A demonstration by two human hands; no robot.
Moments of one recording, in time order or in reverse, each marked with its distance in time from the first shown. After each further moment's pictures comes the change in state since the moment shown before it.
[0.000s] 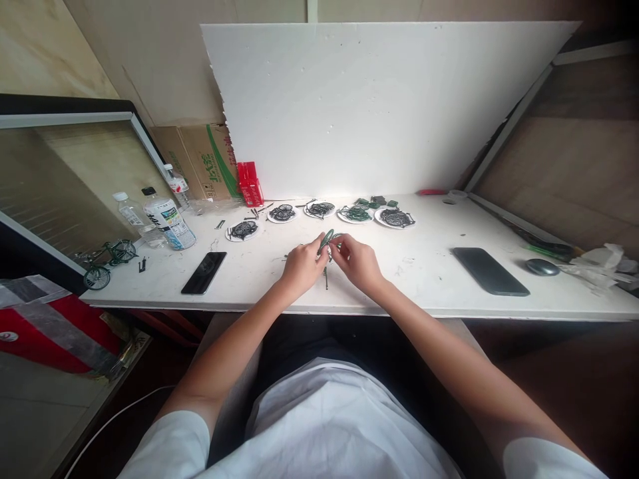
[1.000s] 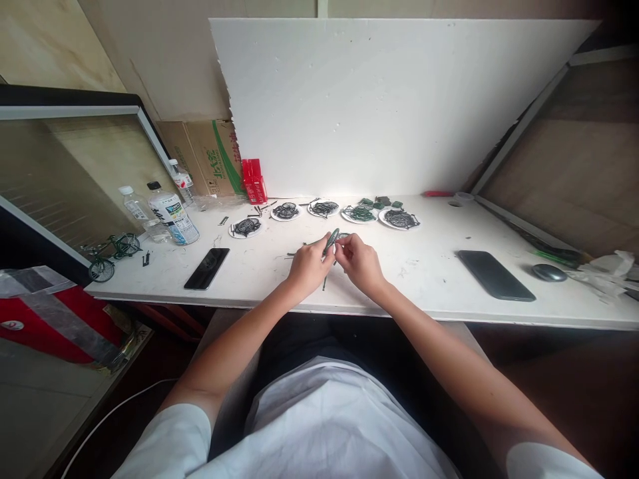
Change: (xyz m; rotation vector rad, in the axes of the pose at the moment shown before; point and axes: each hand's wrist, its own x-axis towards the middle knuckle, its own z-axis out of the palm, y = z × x) left_hand -0.002 0.000 0.010 -0.112 0.050 0.018; right_hand -0.005 0.002 0.004 -0.007 0.006 0.047
